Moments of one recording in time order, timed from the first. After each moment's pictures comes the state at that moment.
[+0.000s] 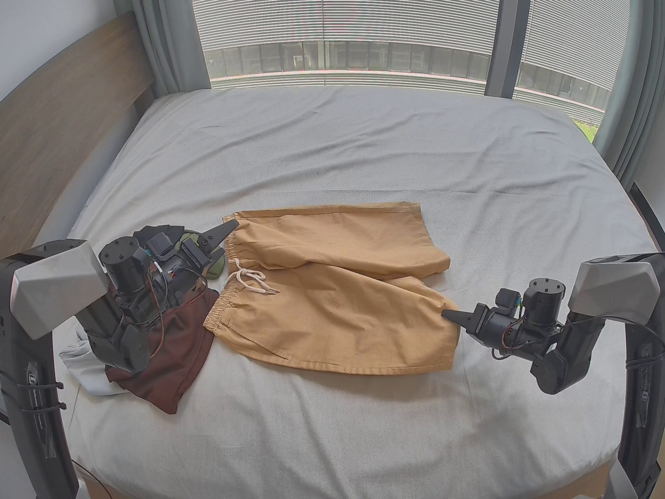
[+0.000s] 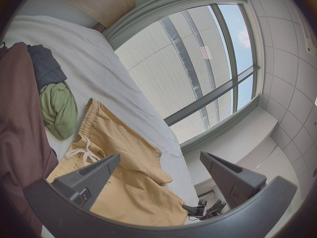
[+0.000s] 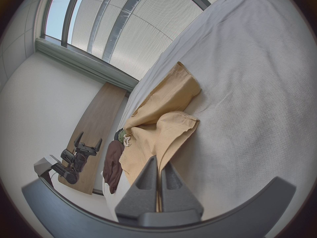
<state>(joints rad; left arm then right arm) -0.10 2.31 -0.85 -1.54 -0.48 -0.93 0.18 2.40 -0.68 -1.43 0.53 0.71</state>
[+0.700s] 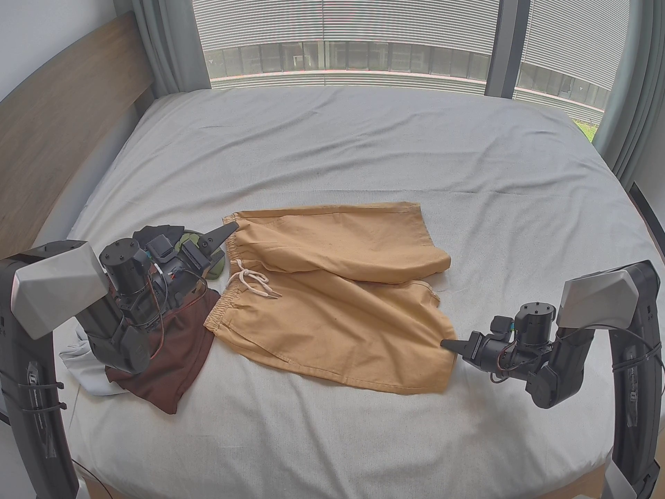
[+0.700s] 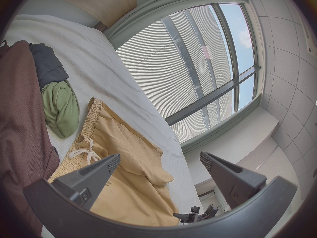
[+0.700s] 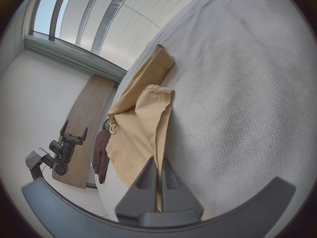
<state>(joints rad) -0.10 2.31 -0.85 -1.54 -0.47 -0.93 0.17 2.51 -0.65 -1.43 0.53 0.66</state>
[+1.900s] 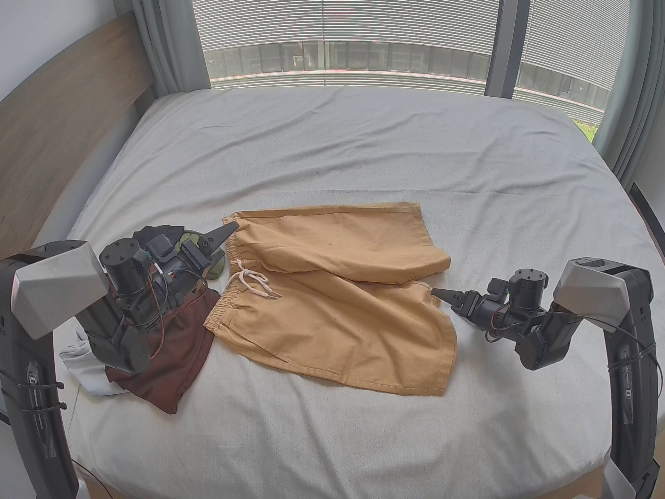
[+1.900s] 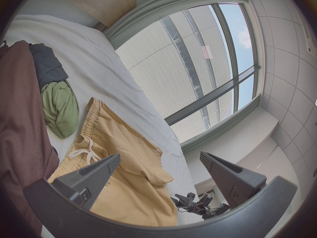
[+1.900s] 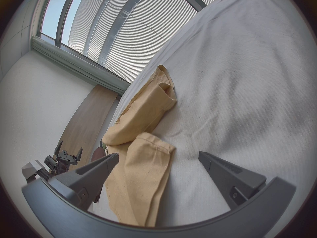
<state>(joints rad) -0.10 2.31 -0.85 -1.54 -0.48 -0.93 0.11 2.58 -1.04 -1.23 0.53 0.66</state>
